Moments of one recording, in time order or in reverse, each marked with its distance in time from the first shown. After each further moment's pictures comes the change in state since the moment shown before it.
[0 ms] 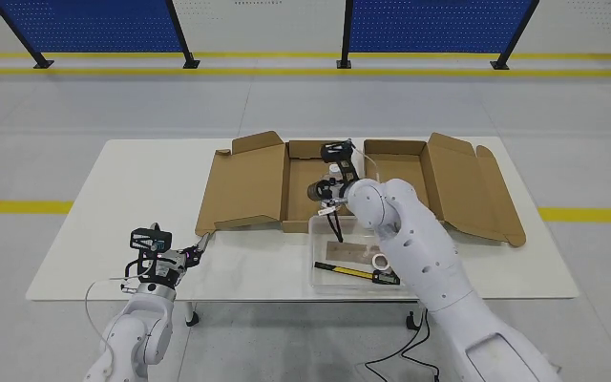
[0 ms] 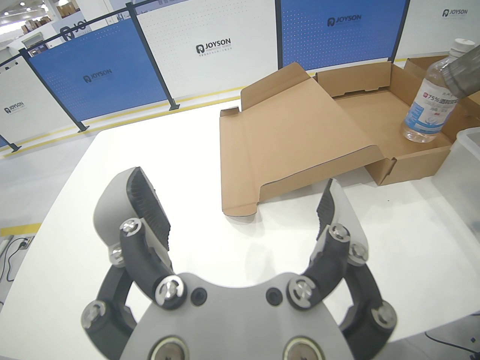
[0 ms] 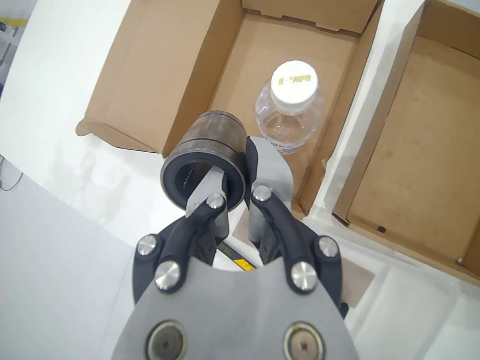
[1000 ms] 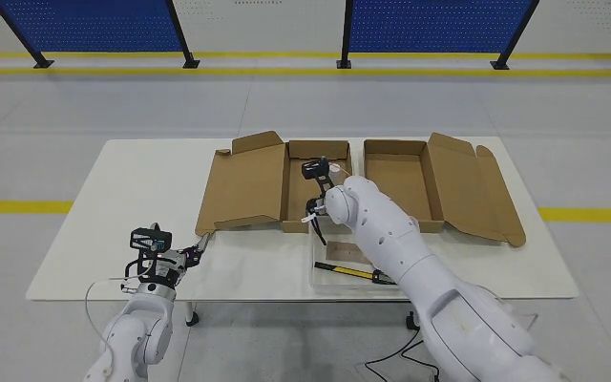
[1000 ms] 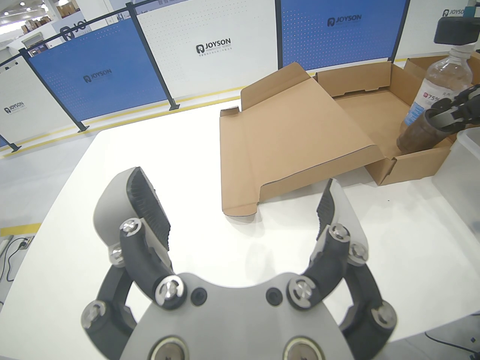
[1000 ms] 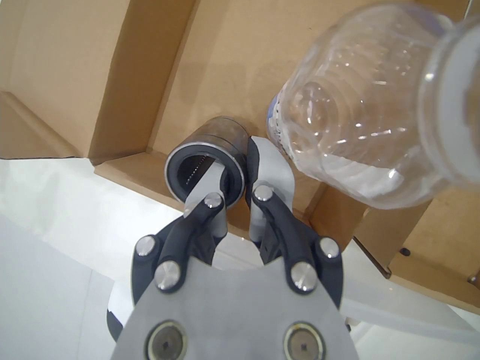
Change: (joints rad) left arm 0.000 0.000 0.000 0.000 0.000 0.000 0.000; right arm 0.231 -0.178 -0.228 0.605 0.104 -0.080 -0.130
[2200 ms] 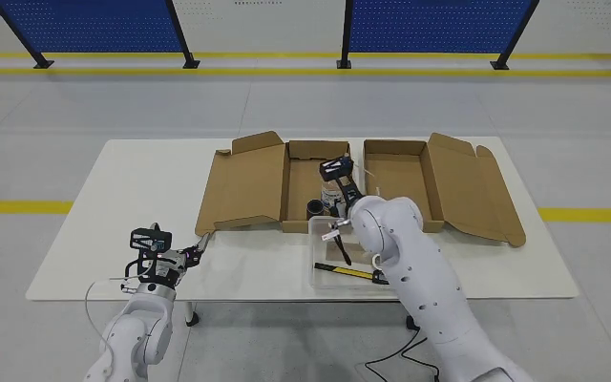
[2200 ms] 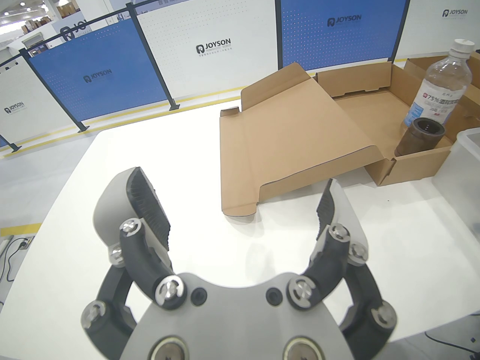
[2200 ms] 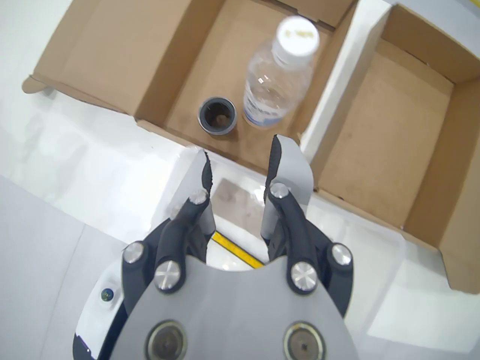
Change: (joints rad) left arm 0.000 0.000 0.000 0.000 0.000 0.000 0.000; right arm -0.482 0.192 0.360 -1.003 -0.482 0.014 0.379
